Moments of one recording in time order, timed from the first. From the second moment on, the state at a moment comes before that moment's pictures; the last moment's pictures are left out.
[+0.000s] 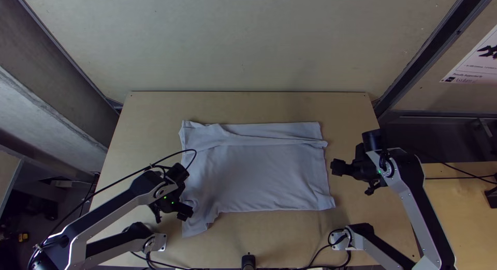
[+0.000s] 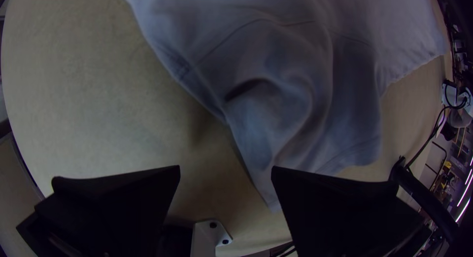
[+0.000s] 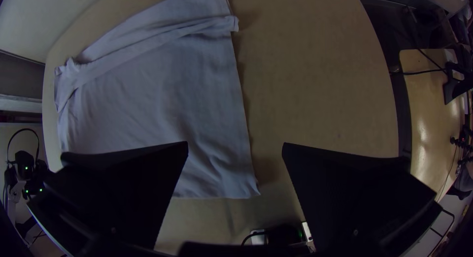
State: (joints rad) left arm -0.58 1.11 0.69 -1.14 0.07 -0.24; right arm 0.15 1.04 1.04 -1.23 -0.06 0.32
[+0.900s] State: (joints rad) left arm -0.60 1.16 0.68 -1.00 0.08 -0.25; right arm 0.25 1.19 0.82 -1.36 -0.07 0.32
